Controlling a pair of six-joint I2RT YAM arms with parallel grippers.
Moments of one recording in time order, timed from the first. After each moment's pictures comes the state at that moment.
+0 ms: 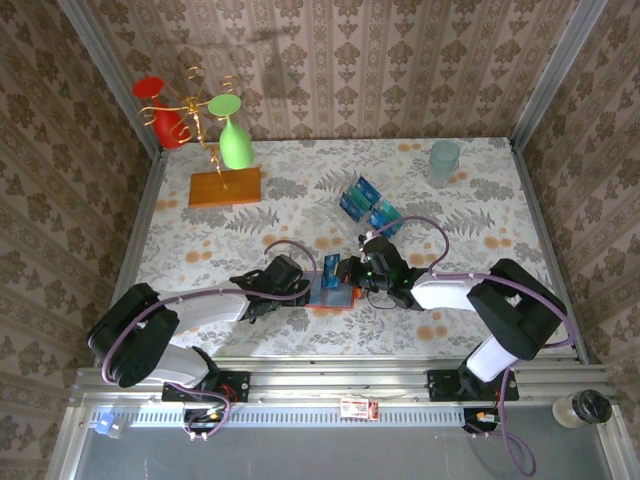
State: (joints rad) left arm -0.84 1.39 0.54 -0.20 -0.27 -0.62; right arm 0.69 1.59 0.60 0.38 -0.18 0.97
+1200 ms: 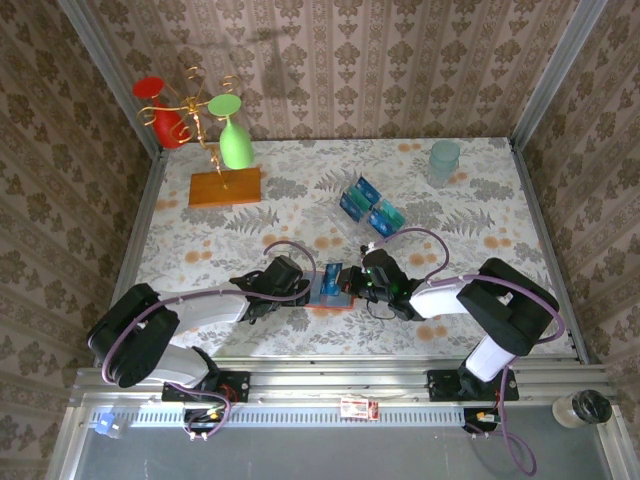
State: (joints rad) left arm -0.84 1.39 0.53 -0.18 -0.28 -0.63; right arm 0.74 1.62 0.52 0.50 -0.11 1.03
